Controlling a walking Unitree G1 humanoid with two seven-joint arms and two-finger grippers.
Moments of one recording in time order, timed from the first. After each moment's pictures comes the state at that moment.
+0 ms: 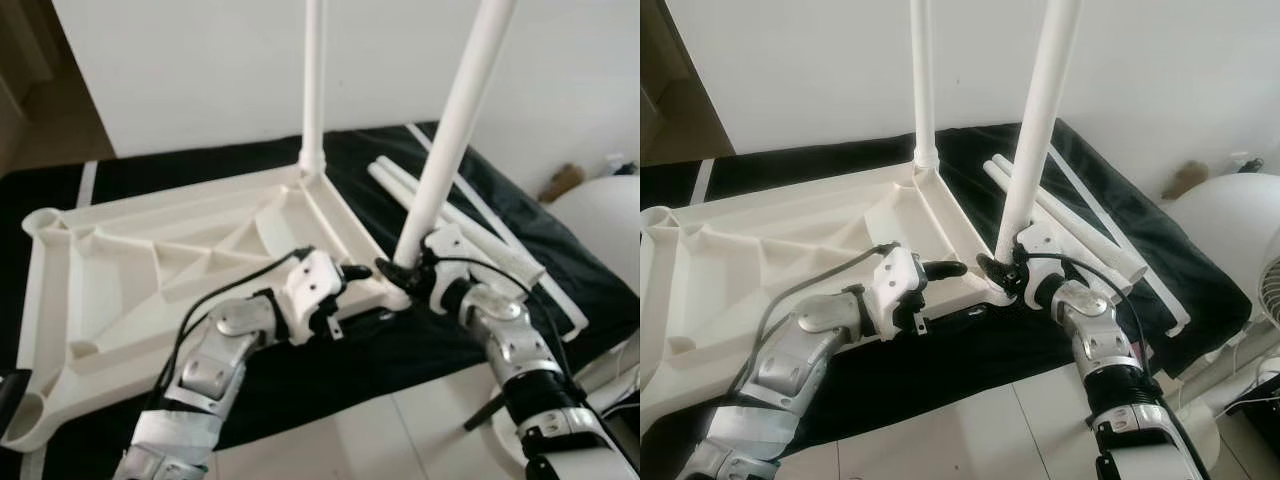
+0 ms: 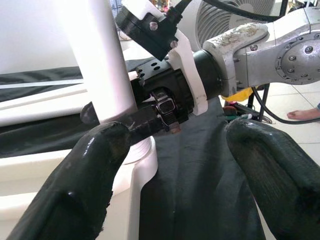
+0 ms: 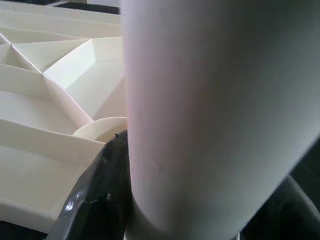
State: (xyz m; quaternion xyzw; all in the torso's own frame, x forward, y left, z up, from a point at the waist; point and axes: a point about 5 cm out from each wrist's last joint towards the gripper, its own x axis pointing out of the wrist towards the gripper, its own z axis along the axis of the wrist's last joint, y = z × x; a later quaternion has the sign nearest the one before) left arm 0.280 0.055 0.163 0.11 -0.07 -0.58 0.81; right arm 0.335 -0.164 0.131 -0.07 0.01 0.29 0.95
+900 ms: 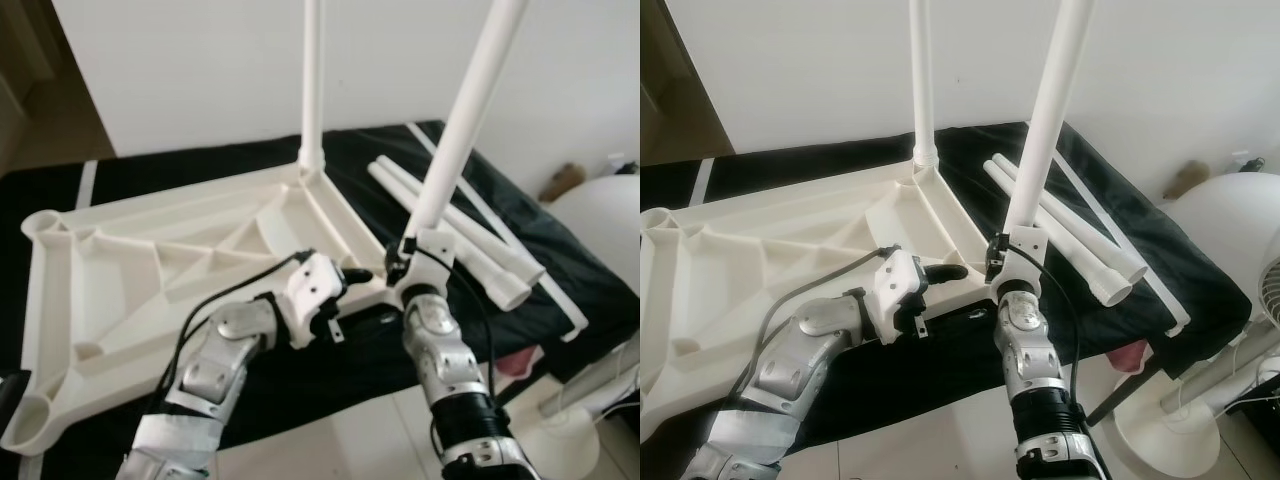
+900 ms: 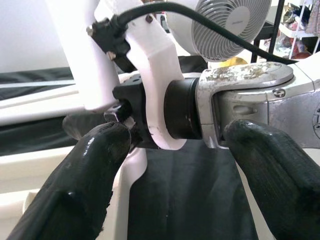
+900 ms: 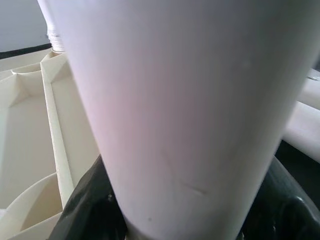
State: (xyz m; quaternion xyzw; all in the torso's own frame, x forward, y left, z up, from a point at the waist) left arm 0.275 0.054 0.164 0.10 -0.07 -0.58 0.81; right arm 0.329 -0.117 0.130 0.07 0.02 -0.06 1.00
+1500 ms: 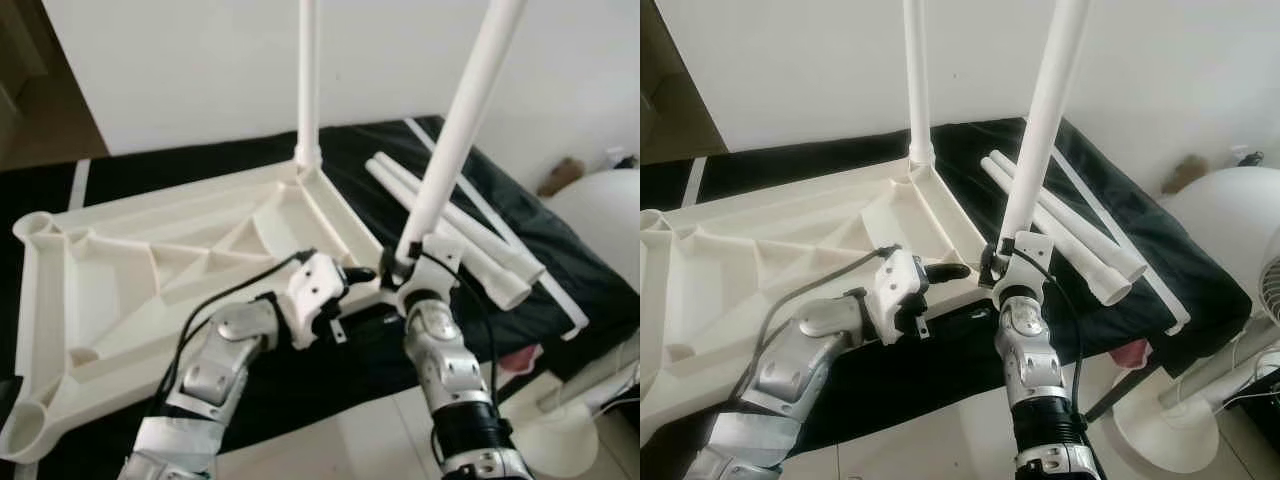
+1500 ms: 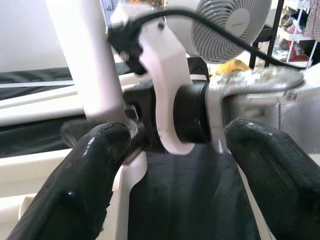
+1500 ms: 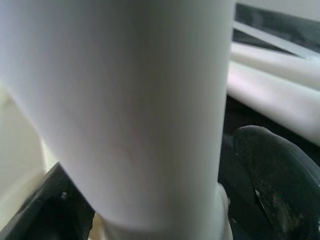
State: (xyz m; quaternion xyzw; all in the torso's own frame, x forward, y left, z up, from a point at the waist) left arm 0.274 0.051 0.164 0.10 -0.07 -0.58 0.80; right arm 0.320 -0.122 0.133 0.09 0.00 -0.05 0.99
